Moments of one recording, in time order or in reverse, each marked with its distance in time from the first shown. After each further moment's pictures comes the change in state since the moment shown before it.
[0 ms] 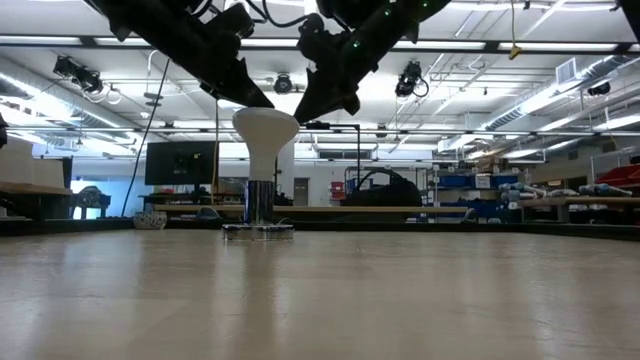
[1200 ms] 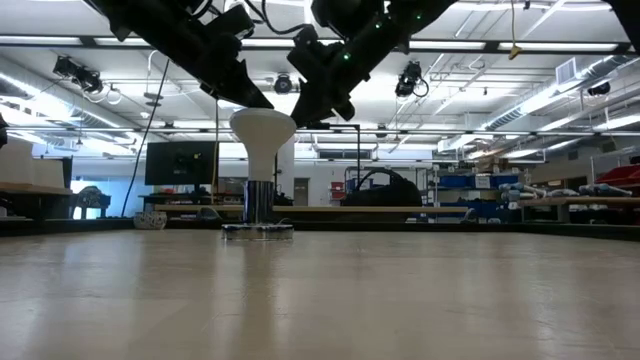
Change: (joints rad) left arm 0.000 0.000 -0.001 0.000 -0.017 0.005; right arm -0.023 0.047 0.003 0.086 0.042 -0.001
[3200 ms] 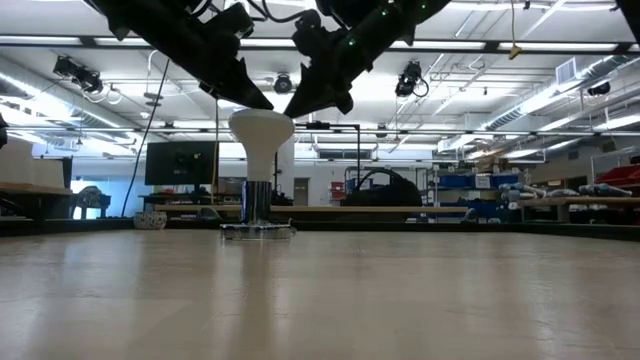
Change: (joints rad) left arm -0.001 0.000 0.001 -0.005 0.001 -0.003; right arm 0.030 -0.032 0.000 -0.031 -0.078 -0.001
